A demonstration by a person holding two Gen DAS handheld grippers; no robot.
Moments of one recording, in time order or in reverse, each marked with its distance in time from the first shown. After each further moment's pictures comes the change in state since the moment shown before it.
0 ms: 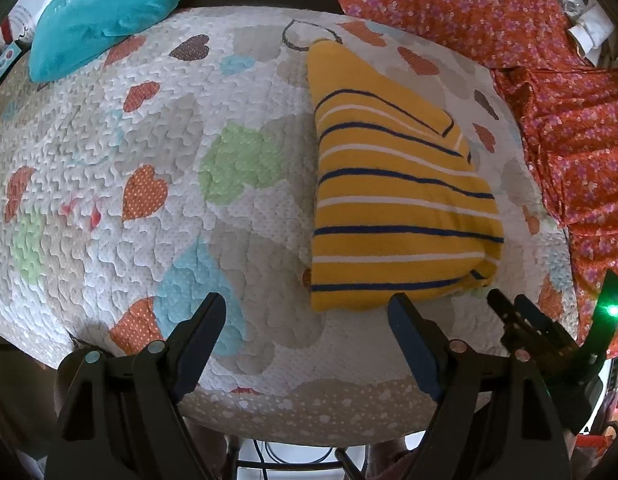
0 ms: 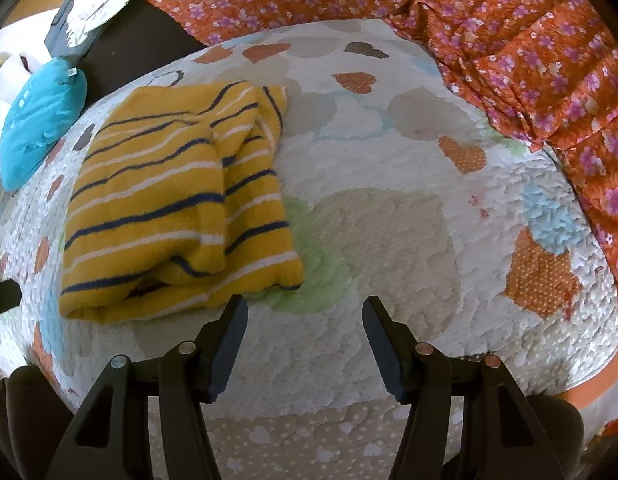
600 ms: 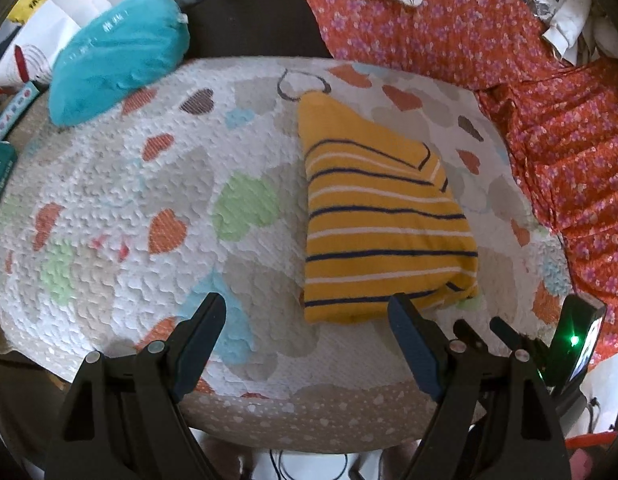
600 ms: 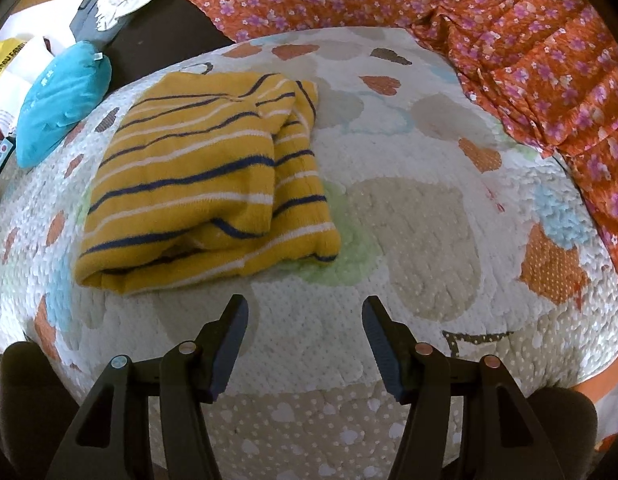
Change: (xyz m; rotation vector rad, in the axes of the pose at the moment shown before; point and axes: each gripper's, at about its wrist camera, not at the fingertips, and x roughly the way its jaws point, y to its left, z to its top) left arm -0.043 -0.021 -0.008 0.052 -0.138 0.041; right arm -0.007 0.019 -0.021 -0.061 -0.021 0.030
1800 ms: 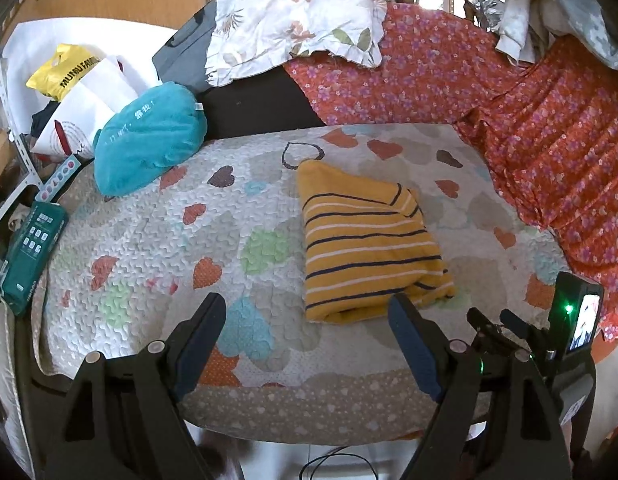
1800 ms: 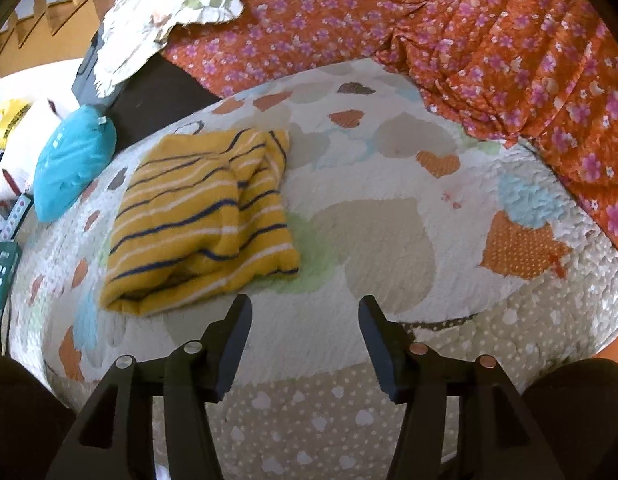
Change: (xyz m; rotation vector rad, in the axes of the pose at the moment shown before) left arm -0.098 -0.049 -0.047 0.115 -0.256 0.142; right arm -0.041 -0.046 -0.022 0.128 -0.168 0.069
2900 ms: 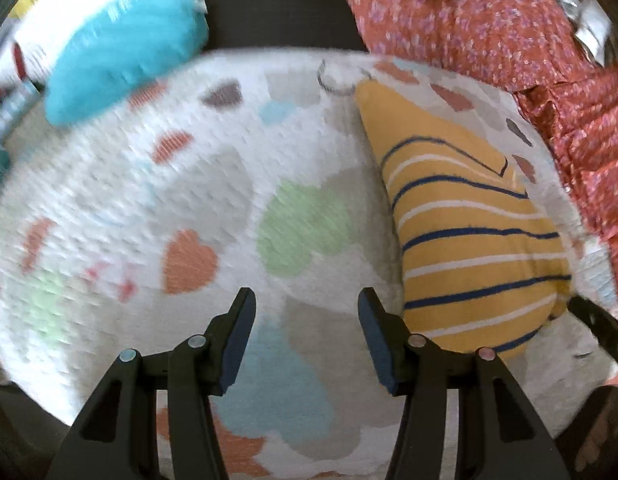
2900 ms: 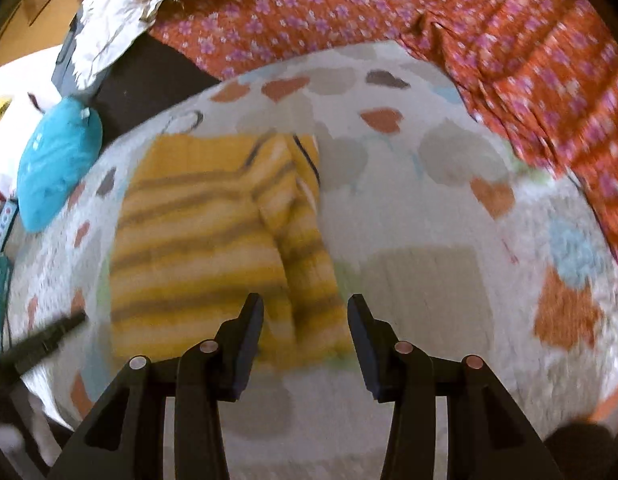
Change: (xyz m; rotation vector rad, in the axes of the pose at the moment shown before) left arm 0.178 0.085 0.002 -0.073 0.167 -0.041; right arm 0.052 0.045 0.060 -0.003 0.133 -0.016
